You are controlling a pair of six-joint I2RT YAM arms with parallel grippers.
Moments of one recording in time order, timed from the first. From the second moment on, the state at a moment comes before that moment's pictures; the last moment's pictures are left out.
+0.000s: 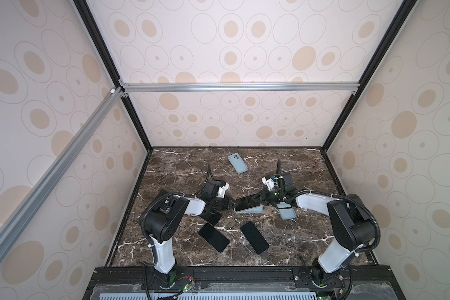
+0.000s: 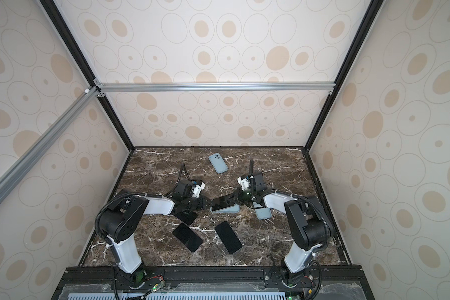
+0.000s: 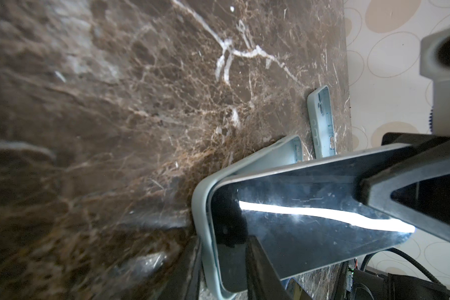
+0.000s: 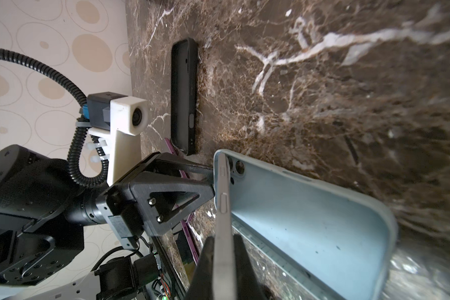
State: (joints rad) left arm -0.50 1.85 0.81 0.25 0.56 -0.65; right arm 0.35 1.71 0.85 -0.01 -0.72 0.70
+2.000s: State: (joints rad) left arm -0.52 1.79 0.82 0.20 0.53 -0.61; right arm 0.35 1.53 0.93 -0.47 -0.41 0.53
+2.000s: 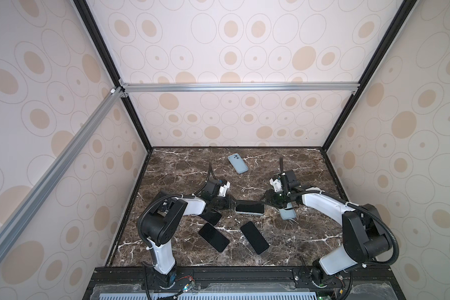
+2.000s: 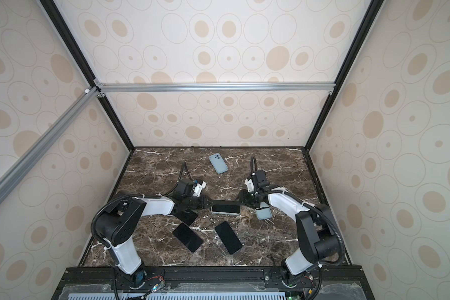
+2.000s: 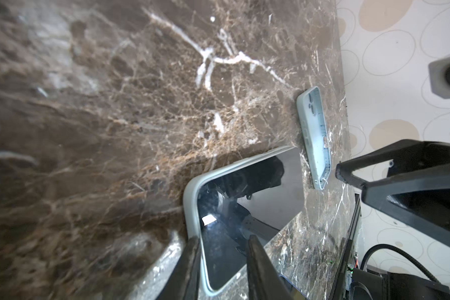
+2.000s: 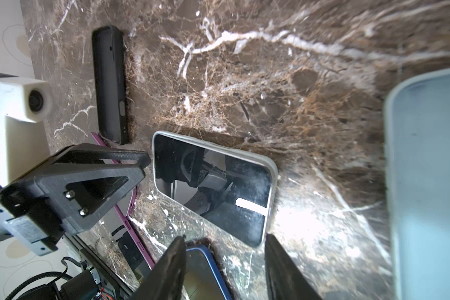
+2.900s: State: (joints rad) left arm -0.52 1.81 0.83 0.14 0.53 -0.56; right arm 0.35 1.66 0.89 -0.44 -0.44 0.50
